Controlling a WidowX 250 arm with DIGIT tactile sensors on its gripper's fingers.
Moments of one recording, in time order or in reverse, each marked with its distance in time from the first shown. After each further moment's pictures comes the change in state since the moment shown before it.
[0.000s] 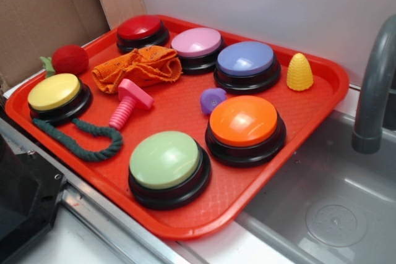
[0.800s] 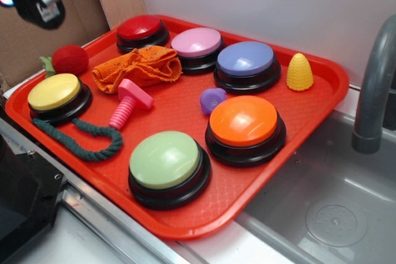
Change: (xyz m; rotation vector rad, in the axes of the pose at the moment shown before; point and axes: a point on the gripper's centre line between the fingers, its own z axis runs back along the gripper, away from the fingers) arm 0.005 0.002 -0.048 0.095 -0.038 0.062
